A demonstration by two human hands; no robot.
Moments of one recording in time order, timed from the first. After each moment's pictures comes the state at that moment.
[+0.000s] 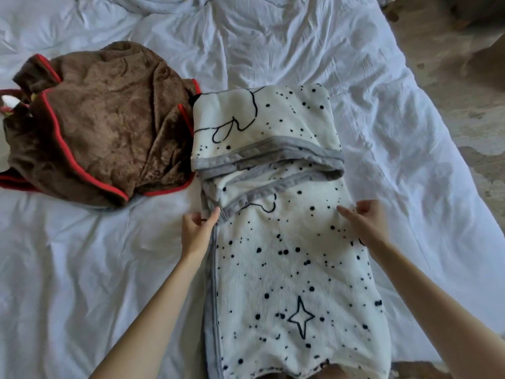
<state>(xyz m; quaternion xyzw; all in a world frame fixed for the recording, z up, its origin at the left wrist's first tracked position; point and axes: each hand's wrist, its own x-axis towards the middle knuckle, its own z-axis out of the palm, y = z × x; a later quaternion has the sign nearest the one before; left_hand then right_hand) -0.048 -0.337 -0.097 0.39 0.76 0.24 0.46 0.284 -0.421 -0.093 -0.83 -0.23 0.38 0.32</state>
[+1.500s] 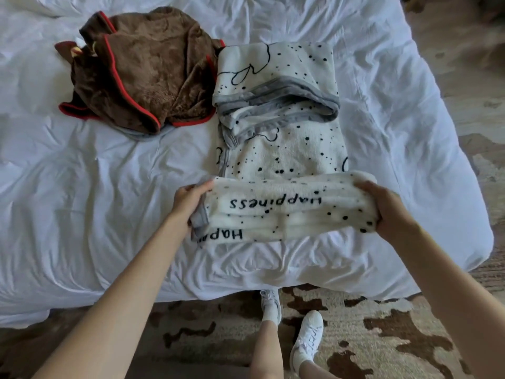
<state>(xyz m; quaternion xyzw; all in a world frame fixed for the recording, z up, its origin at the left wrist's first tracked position) -0.090 -0.494 -0.002 0.27 0.73 0.28 0.56 0.274 -0.578 -0.011 -0.68 -0.09 0.58 0.44</state>
